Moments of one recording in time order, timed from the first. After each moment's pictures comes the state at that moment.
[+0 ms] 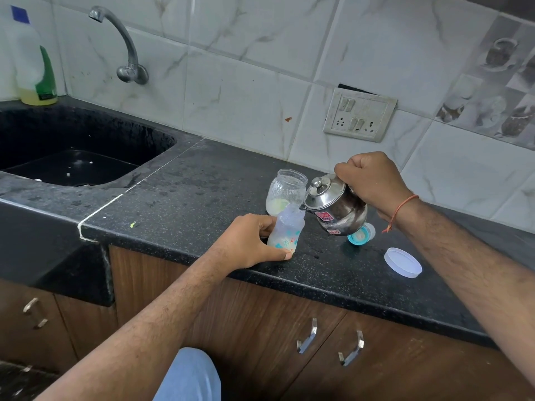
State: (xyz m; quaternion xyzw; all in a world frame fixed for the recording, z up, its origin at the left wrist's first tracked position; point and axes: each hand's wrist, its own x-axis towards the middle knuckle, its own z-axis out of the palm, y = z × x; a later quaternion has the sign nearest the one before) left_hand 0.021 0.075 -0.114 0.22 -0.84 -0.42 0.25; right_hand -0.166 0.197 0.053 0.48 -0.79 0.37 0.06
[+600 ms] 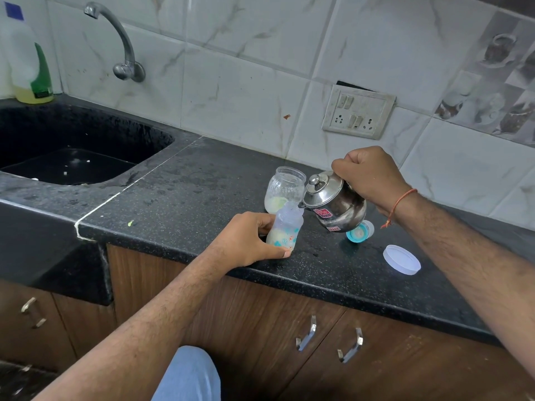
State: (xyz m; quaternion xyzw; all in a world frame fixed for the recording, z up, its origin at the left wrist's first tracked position) left_hand 0.021 0.075 -0.115 0.22 -0.84 -0.43 0.26; right_hand -0.165 0.196 0.056 0.49 -0.80 0.34 0.07
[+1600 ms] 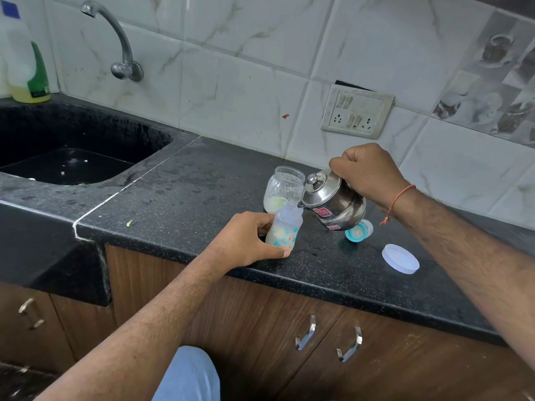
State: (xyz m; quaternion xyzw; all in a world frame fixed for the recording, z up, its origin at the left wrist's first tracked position) left_hand 0.022 0.076 -0.114 0.22 -0.84 -0.43 0.25; right_hand -0.163 0.194 0.061 0.50 -0.80 0.32 0.08
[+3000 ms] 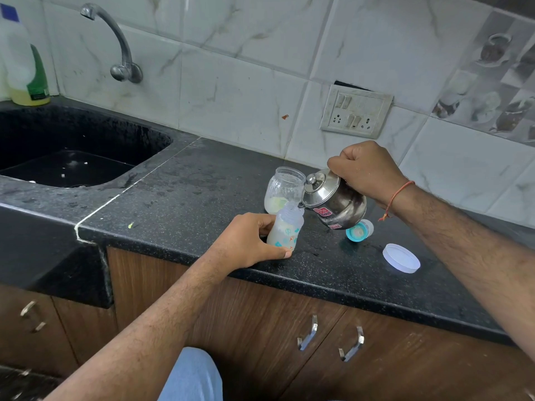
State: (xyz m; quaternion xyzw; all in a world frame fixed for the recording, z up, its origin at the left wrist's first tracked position) left_hand 0.021 0.074 -0.117 0.22 -0.84 -0.42 0.26; right_hand -0.161 0.191 0.065 0.51 -0.80 0.29 0.09
